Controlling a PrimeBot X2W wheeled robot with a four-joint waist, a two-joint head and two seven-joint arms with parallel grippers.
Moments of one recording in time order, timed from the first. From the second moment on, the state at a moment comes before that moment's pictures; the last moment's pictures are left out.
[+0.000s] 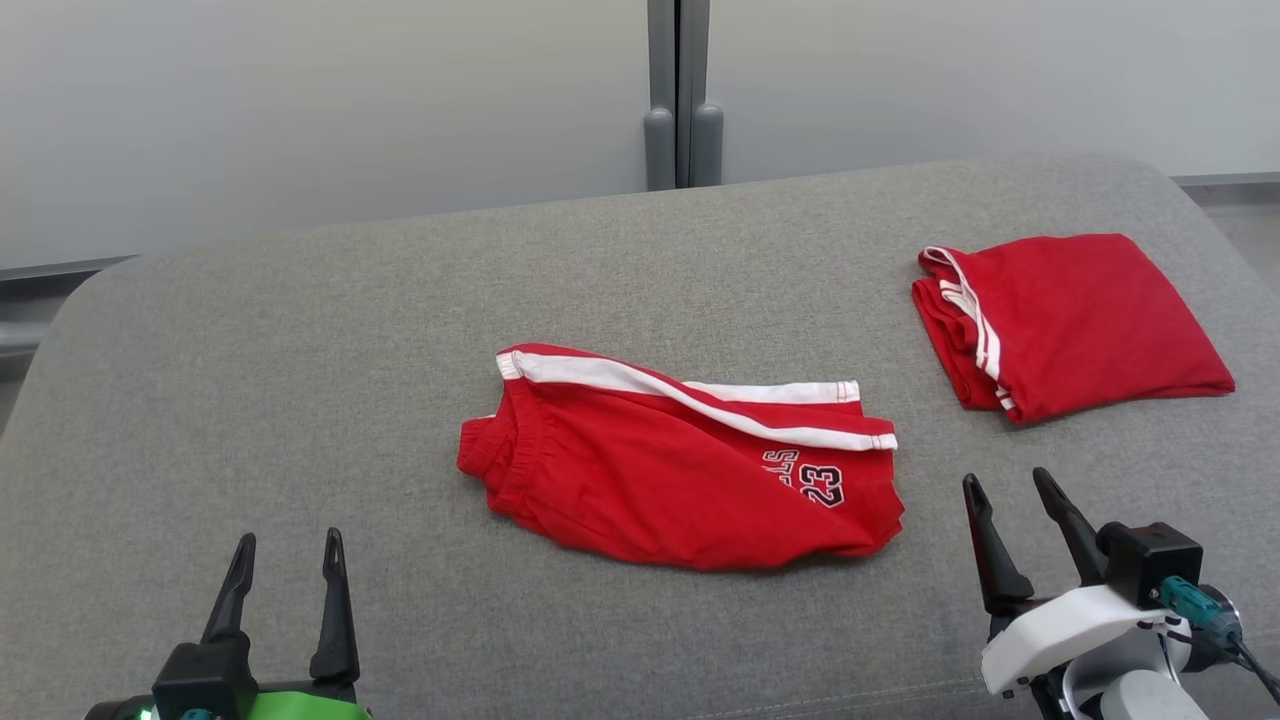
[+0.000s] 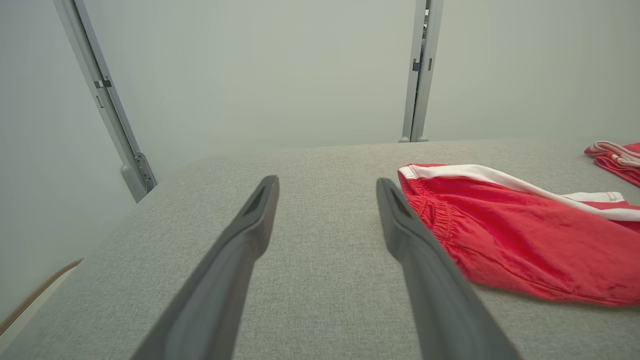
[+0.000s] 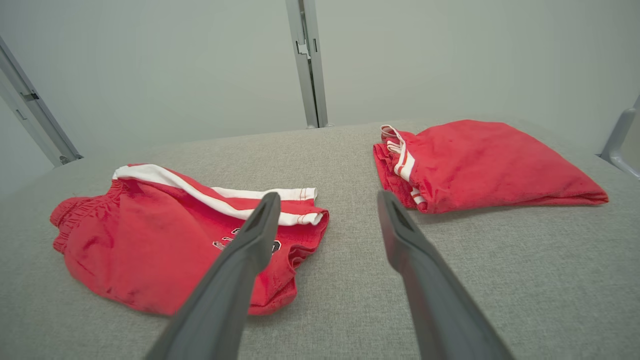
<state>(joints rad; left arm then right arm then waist) 0.09 0.08 0.02 0.15 -0.10 -0.05 -0.26 -0.06 -0.17 0.11 0.32 0.30 0.13 -0.26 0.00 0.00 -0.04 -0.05</state>
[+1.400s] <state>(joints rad) 0.03 0.06 -0.04 0.20 -0.10 -0.07 -0.26 -0.48 -0.16 0.41 1.02 0.43 0.13 -0.25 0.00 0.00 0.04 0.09</state>
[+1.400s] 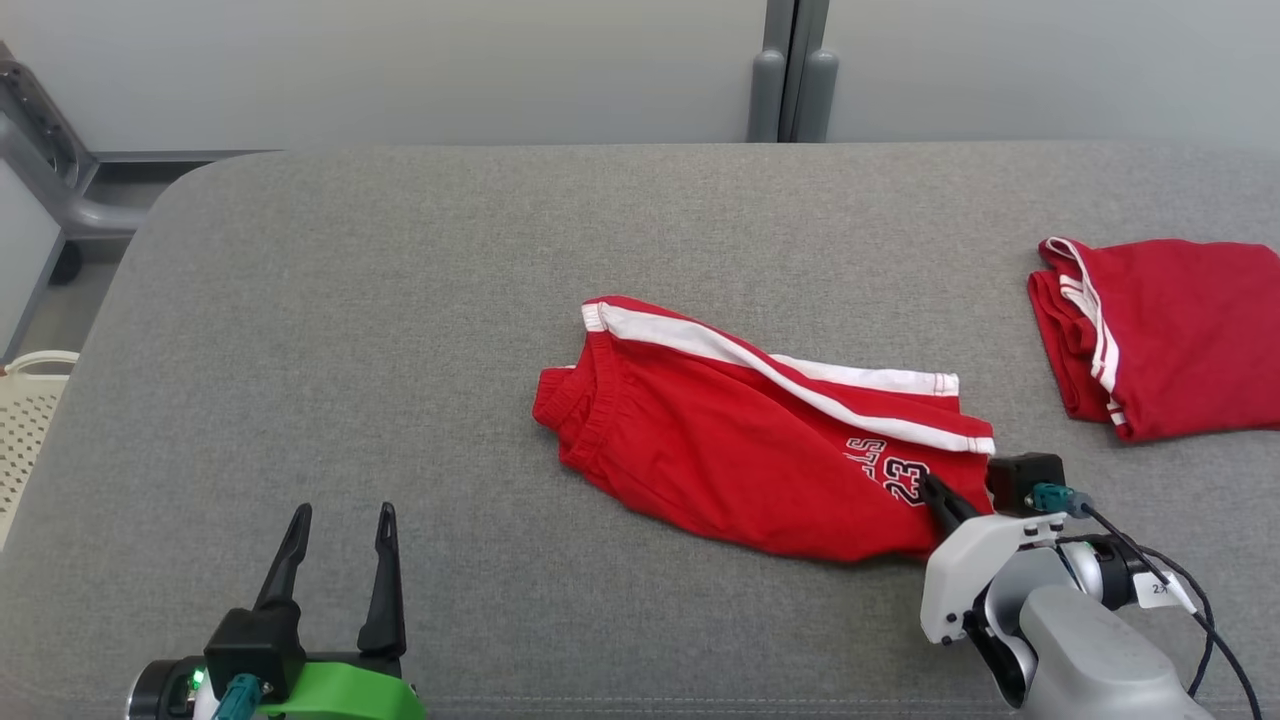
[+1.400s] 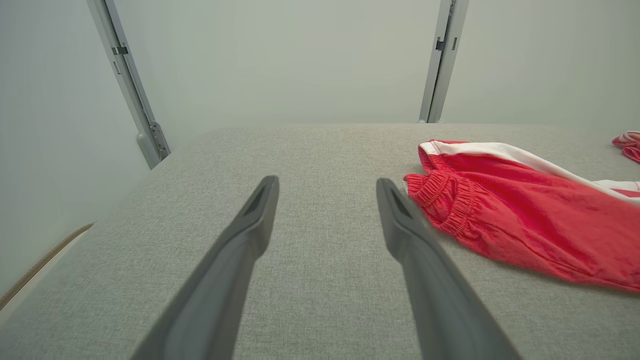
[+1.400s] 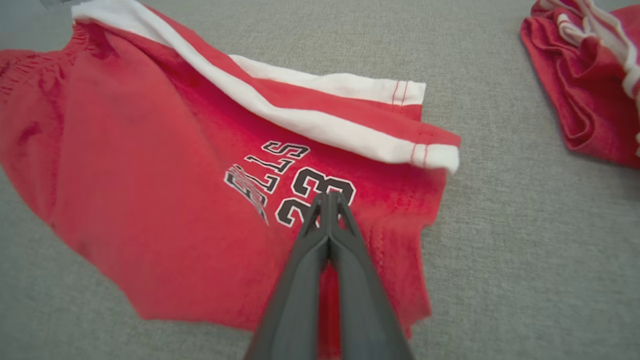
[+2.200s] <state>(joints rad) -0.04 0.05 -0.09 0.22 -0.10 -0.08 -0.26 -0.76 -0.21 0.44 1.26 0.50 0.13 -0.25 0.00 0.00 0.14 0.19</state>
